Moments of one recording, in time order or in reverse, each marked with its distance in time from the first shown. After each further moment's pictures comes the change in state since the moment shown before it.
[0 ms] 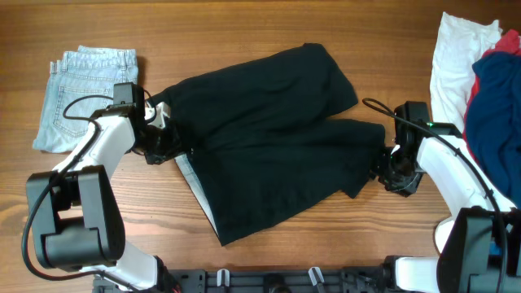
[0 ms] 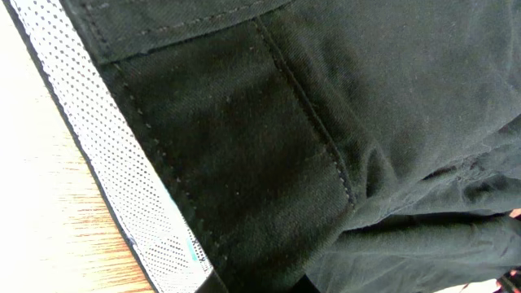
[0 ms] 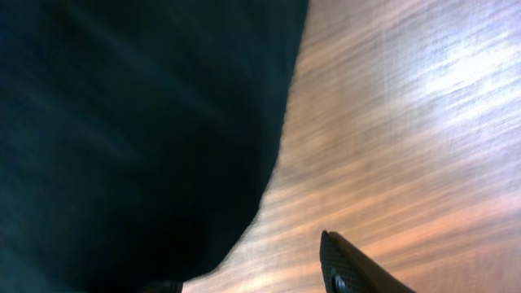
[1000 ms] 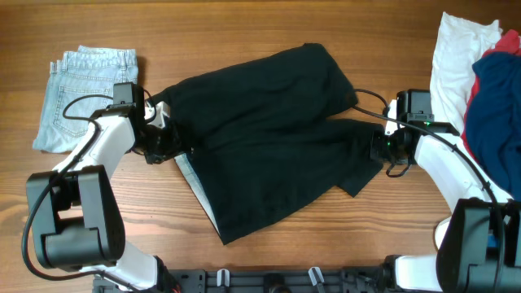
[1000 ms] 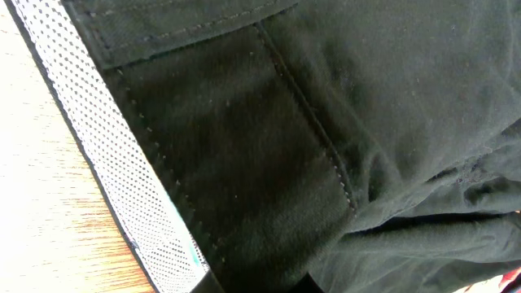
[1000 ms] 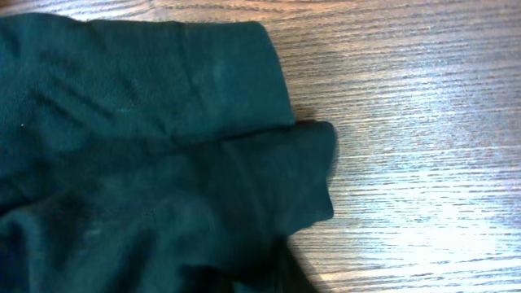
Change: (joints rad) left arm 0.000 0.000 0.000 0.007 -0.004 0.000; right arm 0.000 0.037 -0.003 0.321 -0.002 -0.359
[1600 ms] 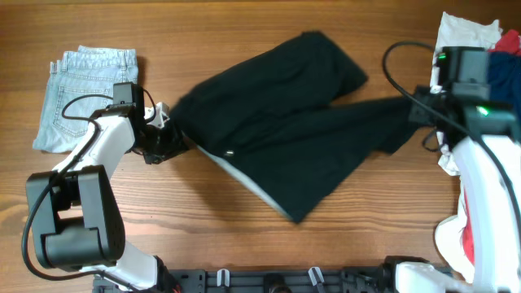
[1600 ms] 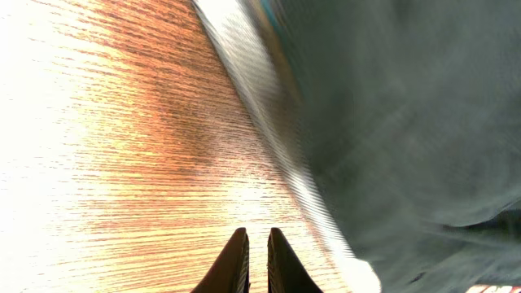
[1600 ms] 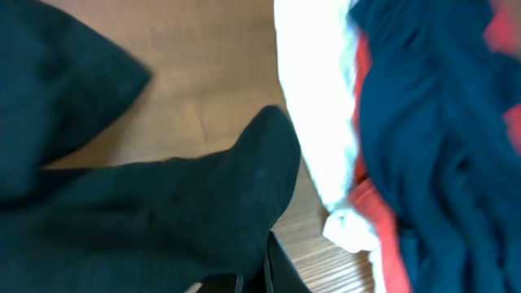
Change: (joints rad) left arm 0.000 0.000 0.000 0.002 -0.024 0.000; right arm 0.000 -0.250 0.445 -0.326 0.285 0.024
